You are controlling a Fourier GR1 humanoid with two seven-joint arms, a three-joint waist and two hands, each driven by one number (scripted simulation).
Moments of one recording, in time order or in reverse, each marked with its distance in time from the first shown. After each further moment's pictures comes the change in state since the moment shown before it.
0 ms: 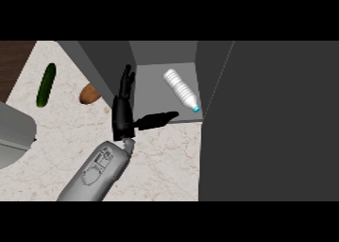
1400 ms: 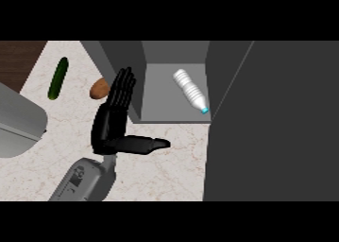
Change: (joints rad) left arm 0.176 0.029 0.052 -0.305 0.243 -0.460 -0.154; right arm 0.119 -0.010 0.072 -0.065 0.061 -0.060 -0.031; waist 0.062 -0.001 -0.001
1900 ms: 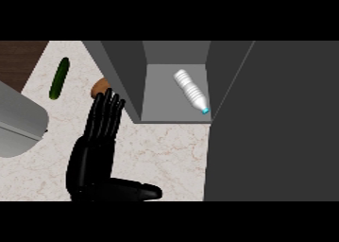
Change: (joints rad) left arm 0.256 0.023 -0.090 -0.387 -0.042 0.023 0.074; right arm -0.014 -0.033 0.000 -0.034 -0.004 -0.014 0.026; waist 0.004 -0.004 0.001
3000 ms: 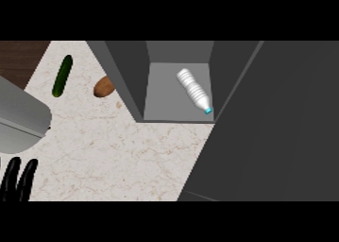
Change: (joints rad) left arm 0.578 0.225 0.141 -0.470 0.176 -0.197 -0.124; right arm -0.084 -0.132 0.255 -0.107 0.295 0.054 0.197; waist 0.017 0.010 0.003
